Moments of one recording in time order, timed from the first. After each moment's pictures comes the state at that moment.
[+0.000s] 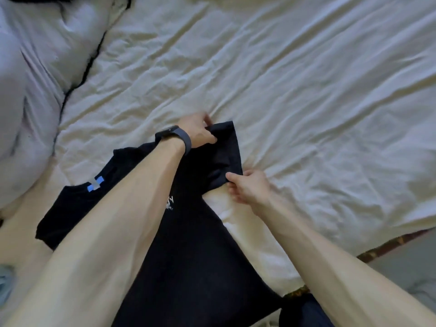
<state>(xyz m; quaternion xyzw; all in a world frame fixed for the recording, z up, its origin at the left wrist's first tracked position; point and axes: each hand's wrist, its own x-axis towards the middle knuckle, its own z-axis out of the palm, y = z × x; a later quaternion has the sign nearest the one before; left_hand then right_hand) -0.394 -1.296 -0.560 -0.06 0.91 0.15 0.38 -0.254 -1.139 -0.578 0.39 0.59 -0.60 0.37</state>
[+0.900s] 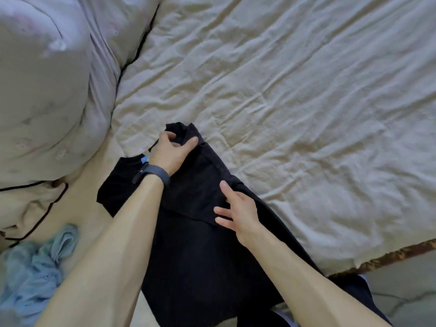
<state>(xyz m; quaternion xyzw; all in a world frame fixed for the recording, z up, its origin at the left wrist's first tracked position) -0.271 -1.459 -0.522 -0.32 0.88 0.26 0.26 -0.156 -1.272 -0.537 0.48 0.39 -0.65 0.44</state>
